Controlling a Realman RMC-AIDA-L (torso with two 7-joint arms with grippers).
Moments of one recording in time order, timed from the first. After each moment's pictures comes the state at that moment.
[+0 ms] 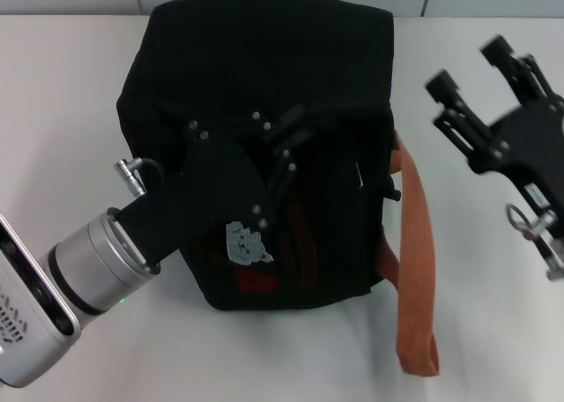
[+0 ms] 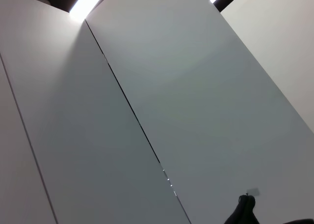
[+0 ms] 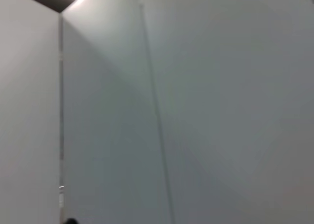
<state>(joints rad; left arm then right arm) -0.53 -2.08 0.16 -0.17 2.03 1.78 0.15 0.46 2.09 -0.20 0.17 -1.69 -1.74 0.33</state>
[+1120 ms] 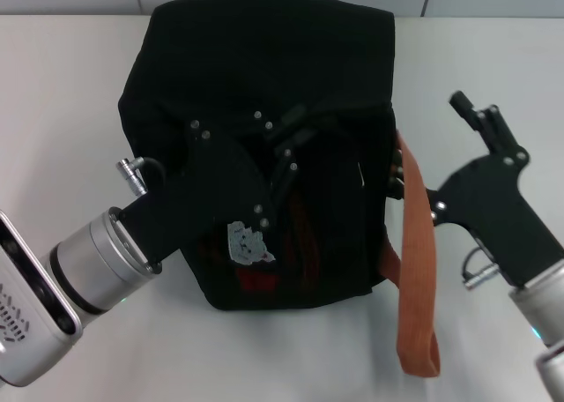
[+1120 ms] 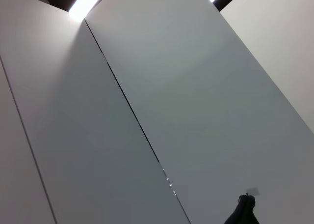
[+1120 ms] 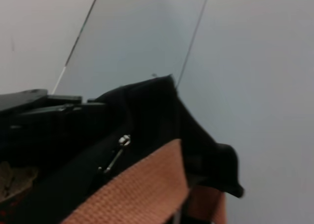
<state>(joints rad) -0.53 -2.08 0.16 -0.17 2.03 1.77 0.15 0.39 2.09 -0.16 0.36 -1.74 -1.60 -0.36</state>
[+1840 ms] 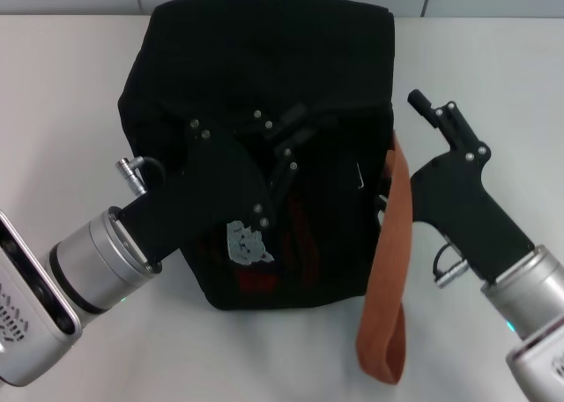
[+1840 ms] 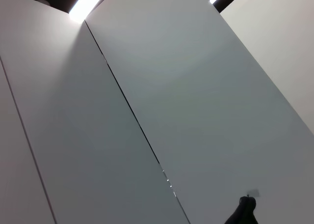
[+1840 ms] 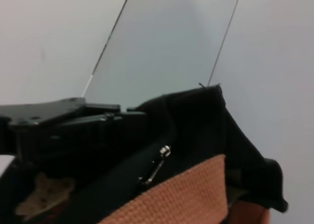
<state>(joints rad) -0.53 -2.08 0.16 -0.17 2.03 1.78 0.15 0.43 2.09 -0.13 0.39 -1.81 -1.55 -0.37</state>
